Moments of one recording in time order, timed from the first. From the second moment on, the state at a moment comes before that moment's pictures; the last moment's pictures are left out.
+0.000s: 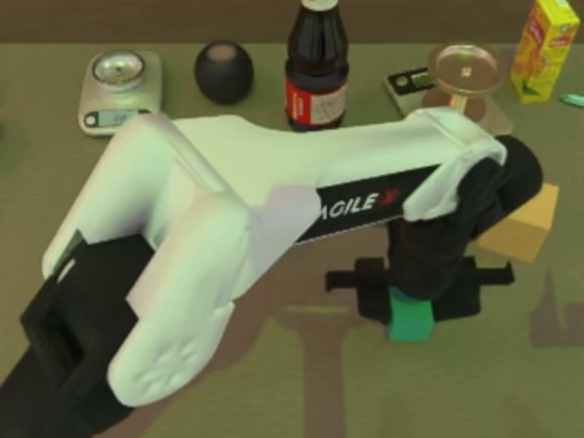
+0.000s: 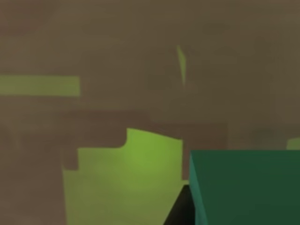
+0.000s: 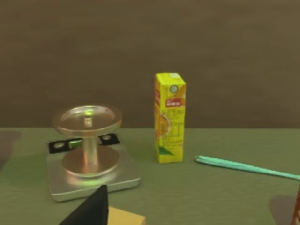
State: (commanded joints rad) left arm -0.96 2.44 2.00 -1.10 -0.02 -0.95; right arm 0.00 0.00 0.00 0.00 0.00 0.00
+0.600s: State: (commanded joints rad) left arm -0.96 2.45 1.99 -1.10 -0.02 -0.95; right arm 0.00 0.00 0.00 0.00 0.00 0.00
